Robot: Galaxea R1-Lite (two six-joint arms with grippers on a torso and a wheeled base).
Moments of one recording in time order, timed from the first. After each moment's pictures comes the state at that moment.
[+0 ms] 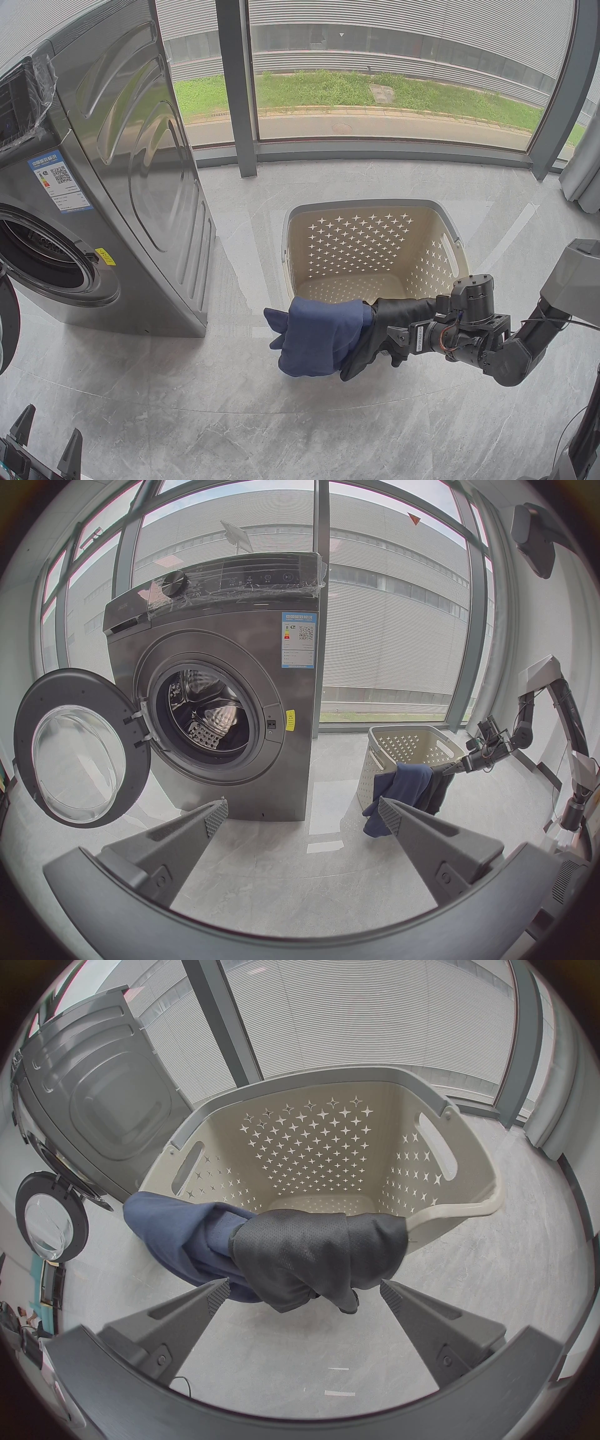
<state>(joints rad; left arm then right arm) -0.01 0.02 -0.02 0.01 -0.01 -0.02 0.41 2.06 -0.64 -0.89 -0.11 0.19</state>
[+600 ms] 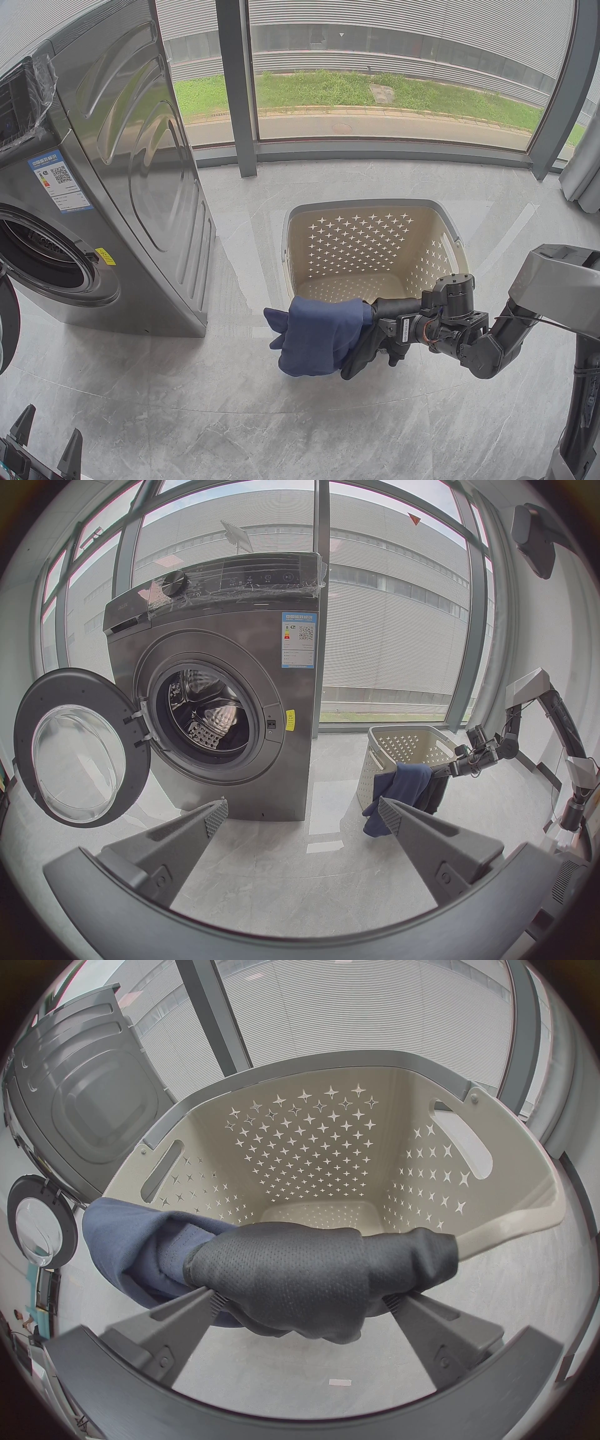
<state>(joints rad) -0.01 0.02 -0.02 0.01 -0.01 -0.03 0.38 2.23 -0.80 -0.95 -0.10 0.18</state>
